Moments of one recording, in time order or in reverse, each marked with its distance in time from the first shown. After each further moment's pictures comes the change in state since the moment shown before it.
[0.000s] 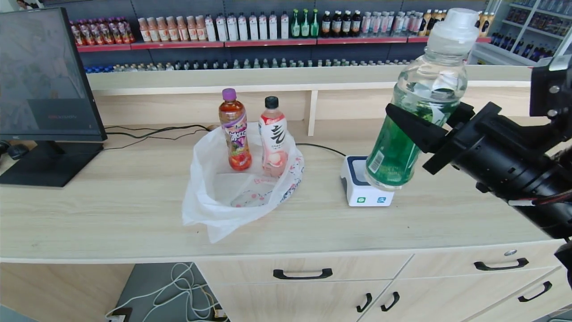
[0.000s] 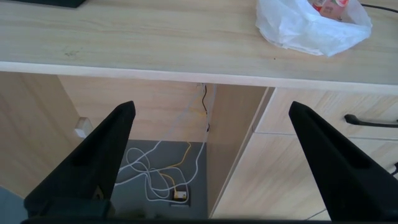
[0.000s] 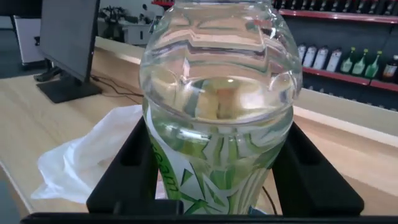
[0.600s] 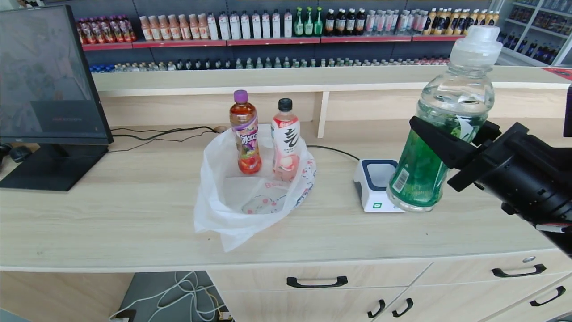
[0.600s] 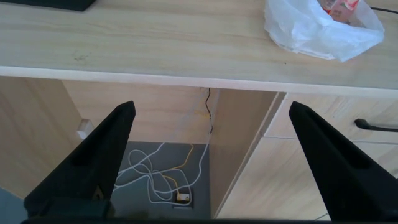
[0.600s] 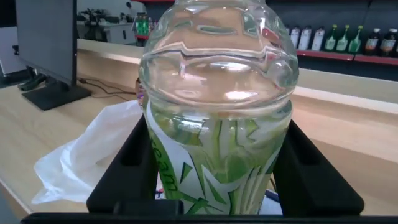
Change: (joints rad) left arm -0.001 0.000 0.000 0.000 0.000 -0.001; right arm -0.029 -0.064 0.131 -0.057 -0.054 0.062
